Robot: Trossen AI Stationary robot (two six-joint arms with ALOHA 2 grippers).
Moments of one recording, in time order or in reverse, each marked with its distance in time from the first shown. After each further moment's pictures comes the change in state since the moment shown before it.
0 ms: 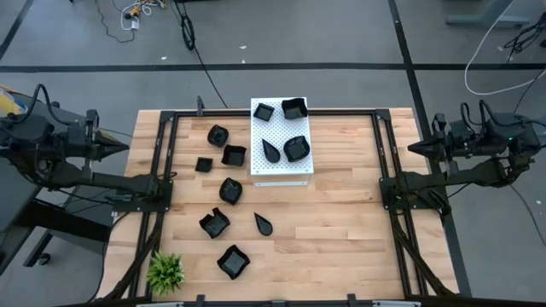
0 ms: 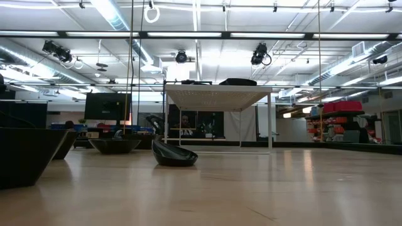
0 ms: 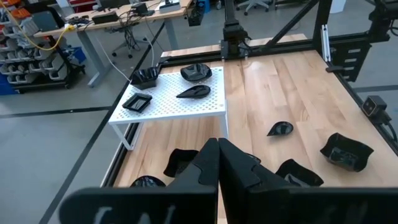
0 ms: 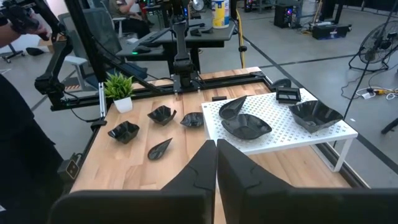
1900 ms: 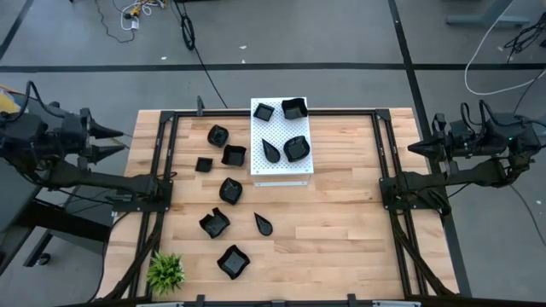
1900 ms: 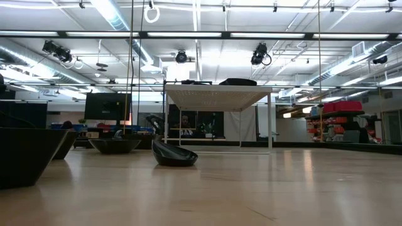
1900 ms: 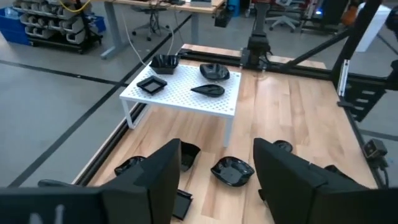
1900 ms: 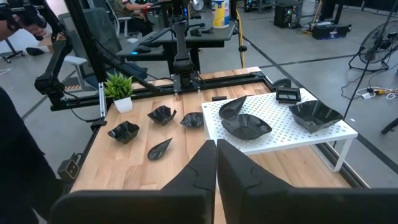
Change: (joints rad) left arm 0.000 0.005 0.055 -0.054 -0.089 -0.253; right arm 0.000 0.000 0.000 0.000 0.000 0.000
